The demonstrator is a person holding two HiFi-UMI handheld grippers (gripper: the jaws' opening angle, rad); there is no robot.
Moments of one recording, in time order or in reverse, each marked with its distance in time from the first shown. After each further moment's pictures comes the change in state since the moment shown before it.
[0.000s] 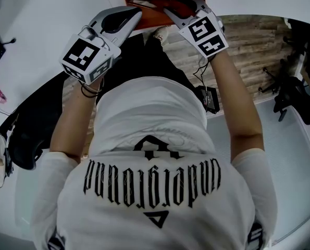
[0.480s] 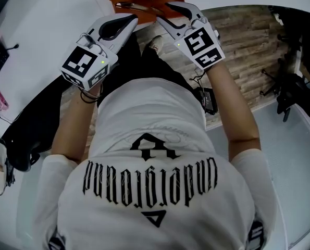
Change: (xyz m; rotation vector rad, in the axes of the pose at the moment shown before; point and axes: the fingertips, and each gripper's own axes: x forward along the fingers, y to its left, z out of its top) left arm -0.005 -0.075 0.025 0.106 -0.047 -0.017; right arm -0.091 0.031 0.017 -0.026 -0.127 -0.084
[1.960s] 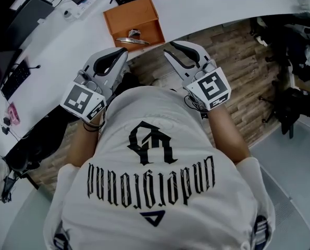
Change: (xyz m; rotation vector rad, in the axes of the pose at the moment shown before) left arm -0.075 -0.138 0.112 0.249 -0.206 0.076; right arm -0.214 0.049 0.073 0.022 -0.363 -0.157
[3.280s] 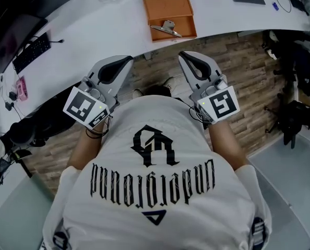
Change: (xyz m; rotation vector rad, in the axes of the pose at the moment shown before) left arm -0.179 -0.009 -0.005 -0.042 -0.040 0.067; right arm 0.016 0.152 0.070 -0.013 -0.181 -0.006
